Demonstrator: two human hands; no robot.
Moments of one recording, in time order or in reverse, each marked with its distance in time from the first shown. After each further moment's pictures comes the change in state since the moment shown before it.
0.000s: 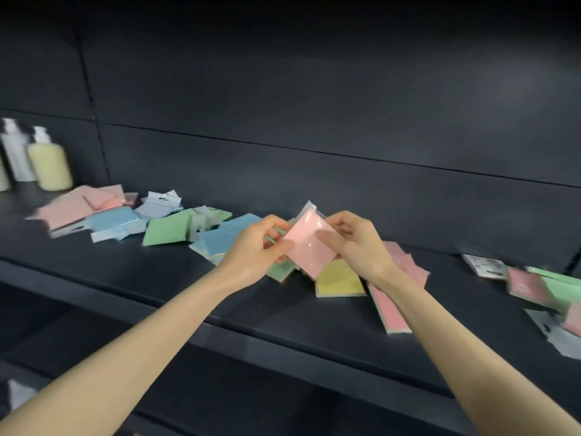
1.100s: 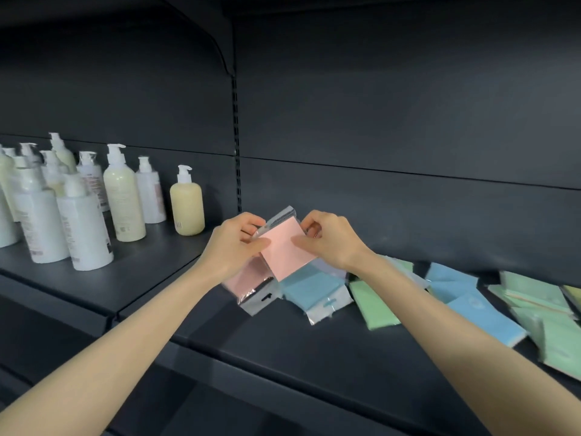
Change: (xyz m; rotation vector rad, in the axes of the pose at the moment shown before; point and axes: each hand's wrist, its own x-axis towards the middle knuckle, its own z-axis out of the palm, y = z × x) left_hand 0.057 -0.190 -0.404 0.236 0.191 -0.105; right_hand 0.213 -0.106 0.390 -0.353 -0.182 -0.106
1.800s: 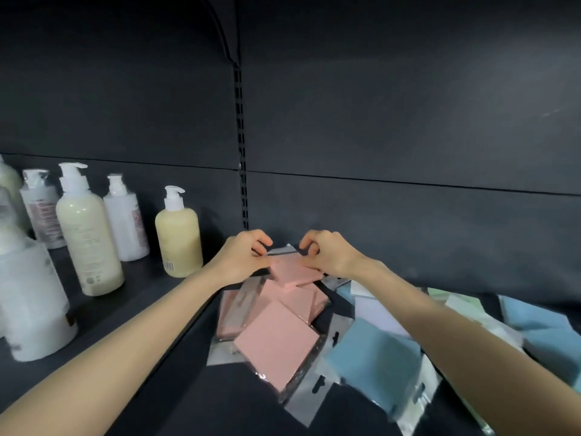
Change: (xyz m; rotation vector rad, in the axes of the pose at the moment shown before) left_hand 0.141 -0.091 -0.013 0.231 -0.245 0.012; right_hand 0.139 0.038 0.064 -0.142 -0.151 0.152
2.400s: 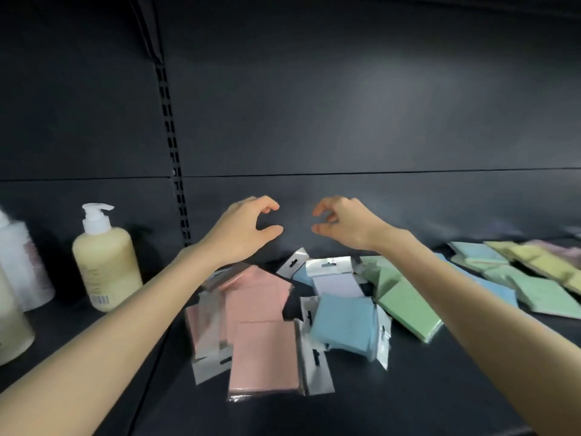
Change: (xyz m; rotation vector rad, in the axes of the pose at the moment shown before) left_hand 0.010 0.057 -0.017 0.018 -0.101 0.524; right_hand -0.079 -0.019 -0.063 -0.257 0.331 0.256
